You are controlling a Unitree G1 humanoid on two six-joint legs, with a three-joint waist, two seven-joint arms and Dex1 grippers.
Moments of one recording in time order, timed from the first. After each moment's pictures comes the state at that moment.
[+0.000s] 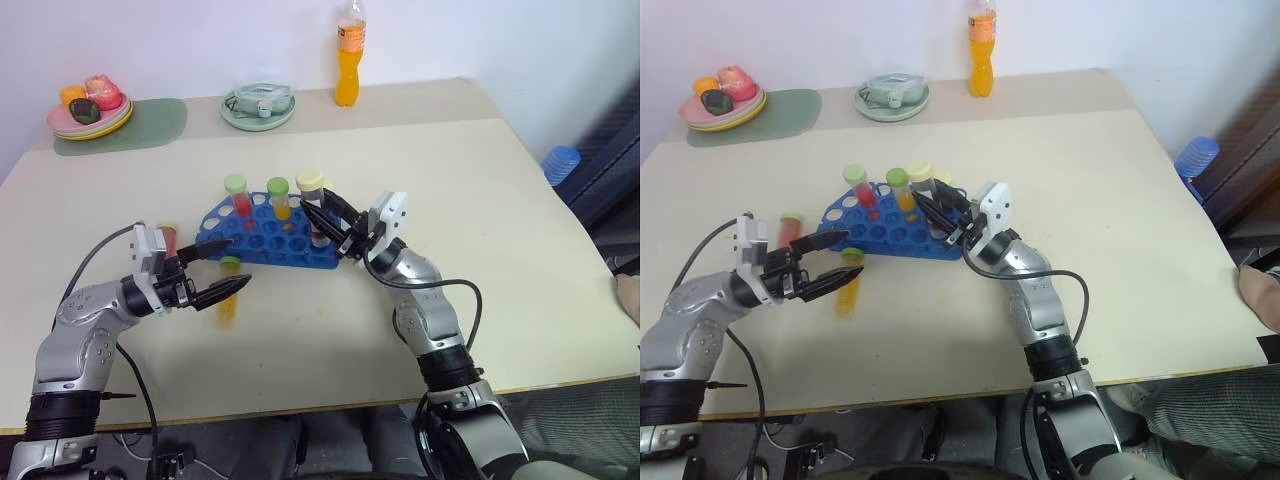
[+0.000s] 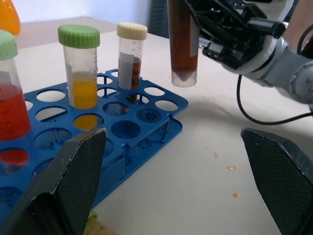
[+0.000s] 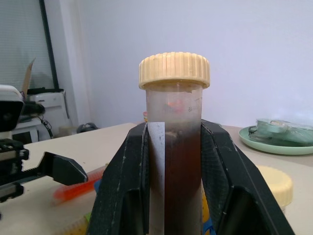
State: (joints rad) left arm -0.15 0.63 0.22 0.00 -0.64 0.26 -1.17; right arm -0.48 -0.01 0.11 0.22 0.32 -0.17 0.73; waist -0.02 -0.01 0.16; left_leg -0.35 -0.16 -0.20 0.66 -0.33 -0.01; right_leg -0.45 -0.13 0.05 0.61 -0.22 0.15
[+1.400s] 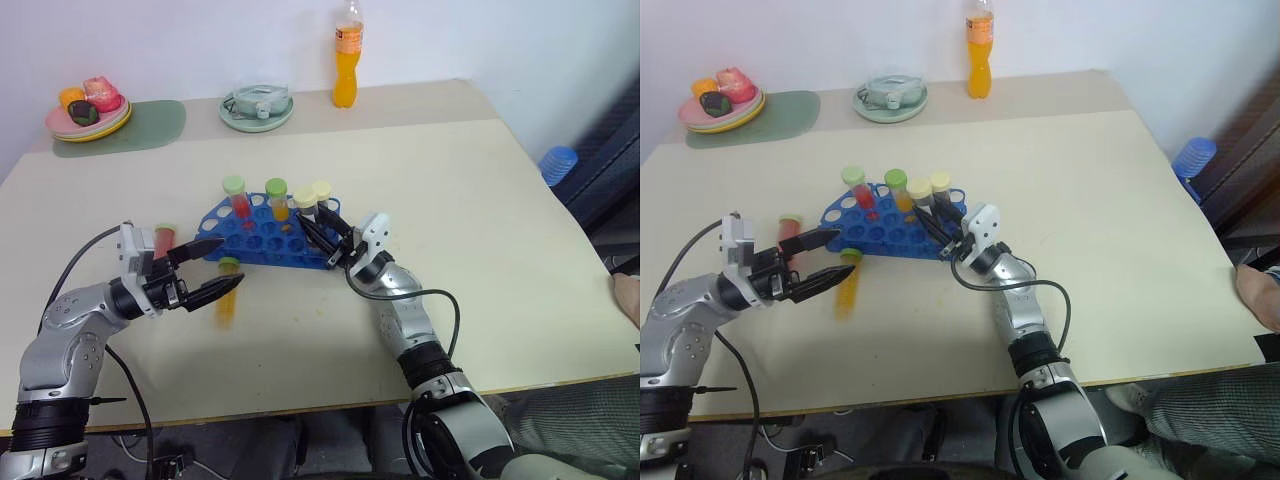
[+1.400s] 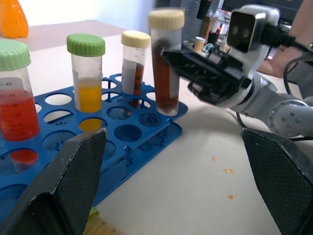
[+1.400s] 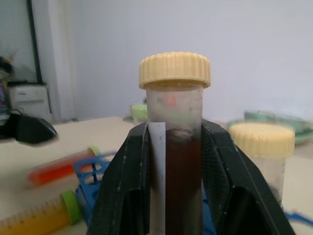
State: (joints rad) left arm -0.12 0.65 0.26 -0.05 -0.66 0.29 -1.16; right arm -0.52 0.04 0.10 0.55 0.22 -0.47 0.73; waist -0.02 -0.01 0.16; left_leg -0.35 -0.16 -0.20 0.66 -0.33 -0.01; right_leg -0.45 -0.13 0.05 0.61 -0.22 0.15
